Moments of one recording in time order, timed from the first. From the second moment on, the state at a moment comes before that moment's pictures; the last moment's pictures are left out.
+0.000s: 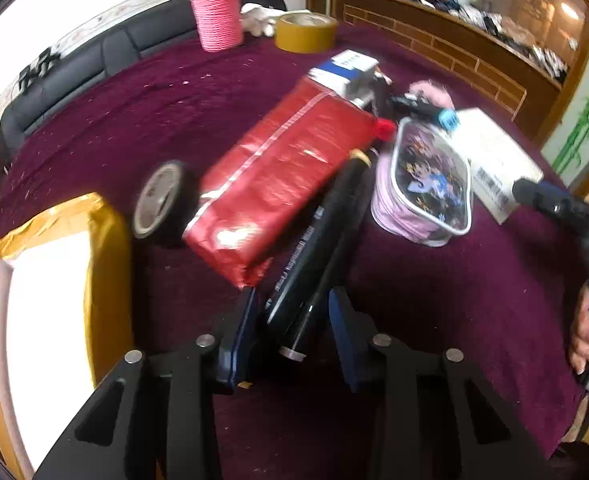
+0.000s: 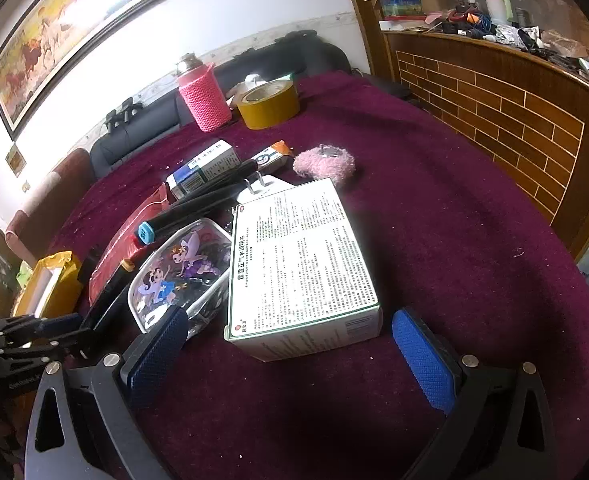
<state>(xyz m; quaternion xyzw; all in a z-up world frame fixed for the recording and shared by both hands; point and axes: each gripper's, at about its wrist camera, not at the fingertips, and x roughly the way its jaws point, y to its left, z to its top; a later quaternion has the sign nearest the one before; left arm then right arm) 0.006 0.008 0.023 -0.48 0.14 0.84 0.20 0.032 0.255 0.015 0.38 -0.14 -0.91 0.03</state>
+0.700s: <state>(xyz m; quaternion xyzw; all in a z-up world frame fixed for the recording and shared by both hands) 0.007 0.055 0.017 -0.48 0.12 0.86 0.15 0.030 0.254 0.010 0.39 -0.14 -0.91 0.02</state>
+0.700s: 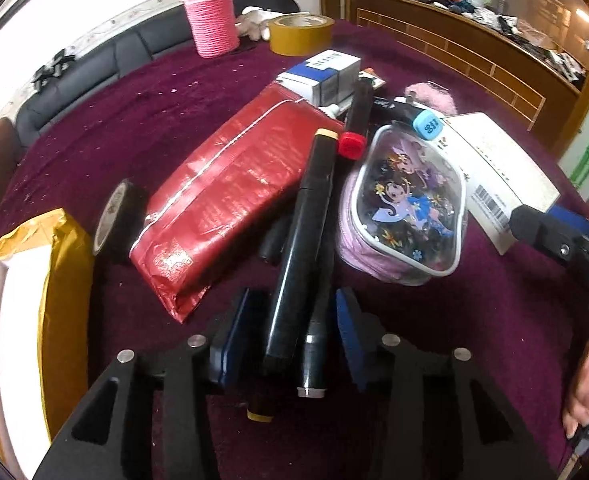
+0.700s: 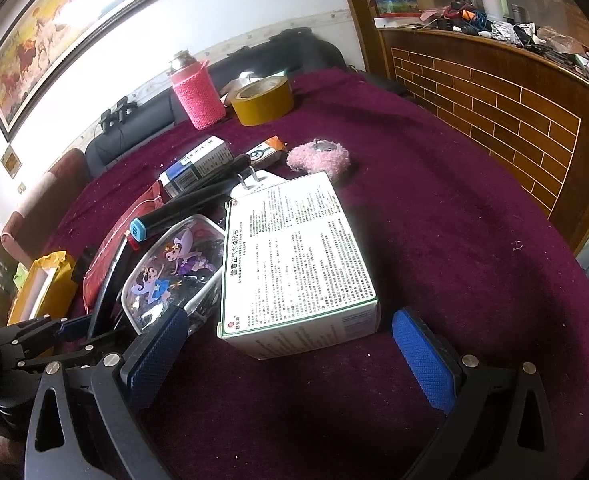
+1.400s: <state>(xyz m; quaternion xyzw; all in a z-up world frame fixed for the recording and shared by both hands) 0.050 0.025 0.059 -0.44 0.03 0.89 0.15 0.029 0.257 0.006 0.40 -0.15 -0.91 0.01</state>
